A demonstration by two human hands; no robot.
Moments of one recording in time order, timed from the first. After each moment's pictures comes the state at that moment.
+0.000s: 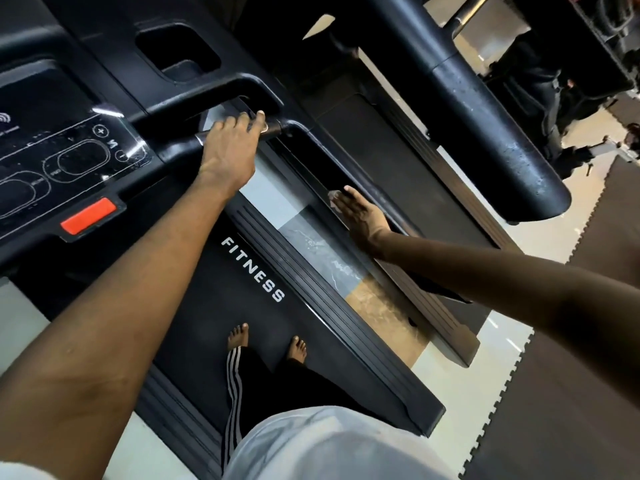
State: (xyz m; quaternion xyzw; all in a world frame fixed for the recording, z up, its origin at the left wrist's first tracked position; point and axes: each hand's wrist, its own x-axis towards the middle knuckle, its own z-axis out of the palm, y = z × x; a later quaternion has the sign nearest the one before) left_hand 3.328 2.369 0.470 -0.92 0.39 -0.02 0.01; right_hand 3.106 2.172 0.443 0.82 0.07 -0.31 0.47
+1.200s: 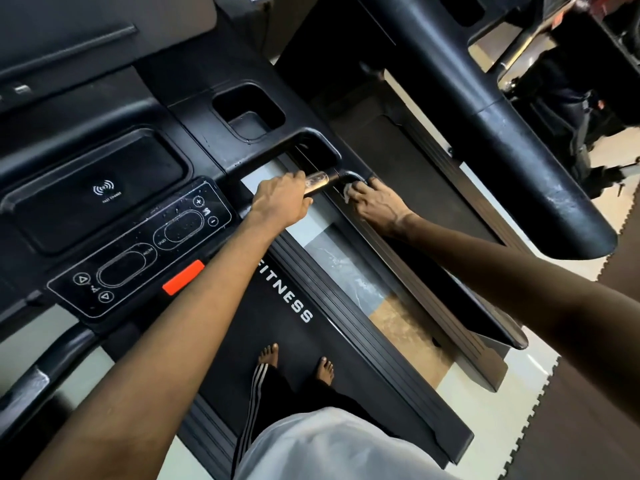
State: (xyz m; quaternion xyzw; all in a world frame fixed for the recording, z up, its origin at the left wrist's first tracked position) left_hand 3.360 2.395 0.502 -0.91 0.40 0.12 -0.08; right_hand 3.246 2.178 0.486 0.93 0.19 -0.10 0.31
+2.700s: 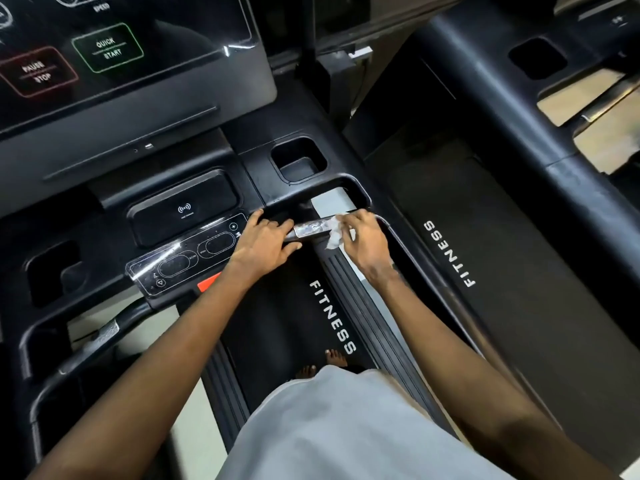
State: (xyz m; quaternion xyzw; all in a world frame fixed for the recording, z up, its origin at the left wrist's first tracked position) left_hand 3.333 2.460 0.535 -0.94 0.31 0.09 0.09; right_hand 3.262 2.236 0.487 0.93 -0.07 0.11 -0.35
